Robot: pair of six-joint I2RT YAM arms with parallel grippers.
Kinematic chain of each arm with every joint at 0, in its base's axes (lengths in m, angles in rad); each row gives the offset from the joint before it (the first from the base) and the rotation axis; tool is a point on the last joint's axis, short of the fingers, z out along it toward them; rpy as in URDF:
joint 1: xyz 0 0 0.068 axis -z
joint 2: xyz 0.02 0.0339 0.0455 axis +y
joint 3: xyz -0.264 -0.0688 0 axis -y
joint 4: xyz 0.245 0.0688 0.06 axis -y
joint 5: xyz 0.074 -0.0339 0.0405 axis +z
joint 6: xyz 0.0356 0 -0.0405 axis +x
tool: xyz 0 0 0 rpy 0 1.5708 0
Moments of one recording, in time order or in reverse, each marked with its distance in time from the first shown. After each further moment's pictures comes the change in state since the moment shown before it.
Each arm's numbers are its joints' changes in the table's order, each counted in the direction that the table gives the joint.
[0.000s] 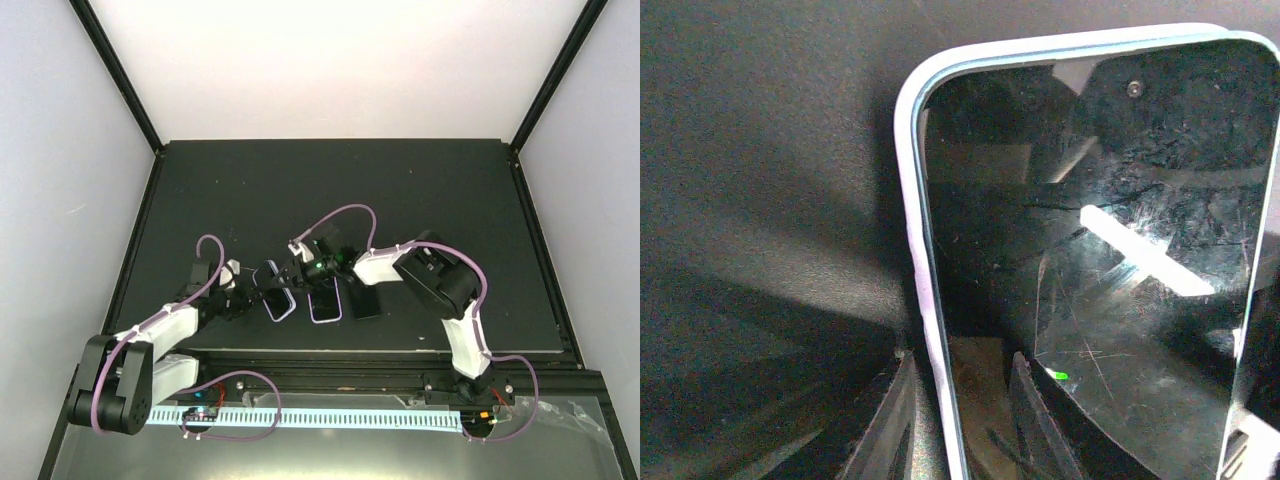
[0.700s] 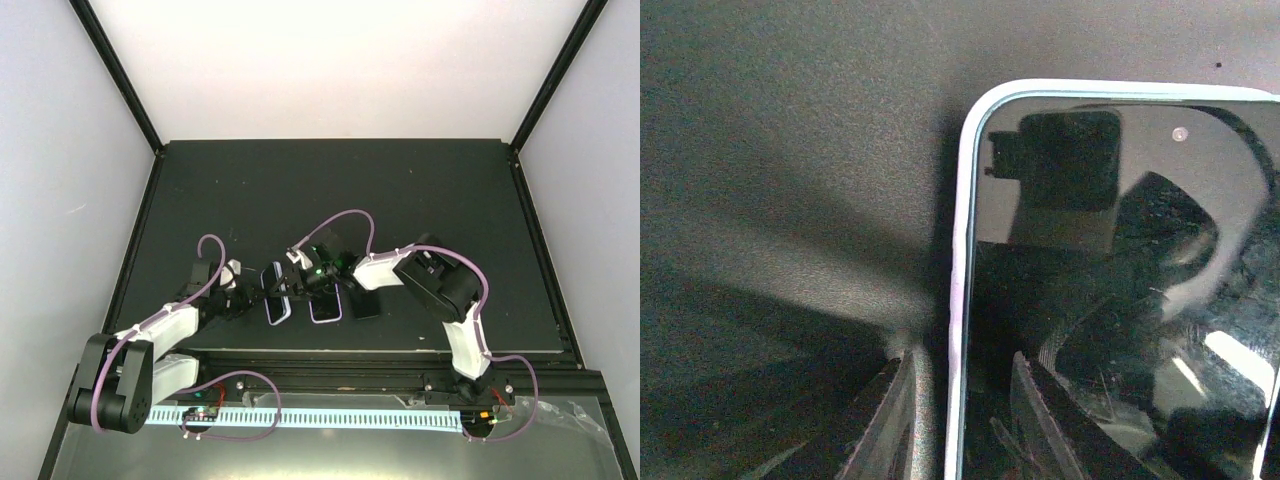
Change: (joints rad) left arm 0.006 0.009 0.000 0.009 -0.005 0.014; right arm -0.036 -0.001 -0.024 -0.031 0.050 0.000
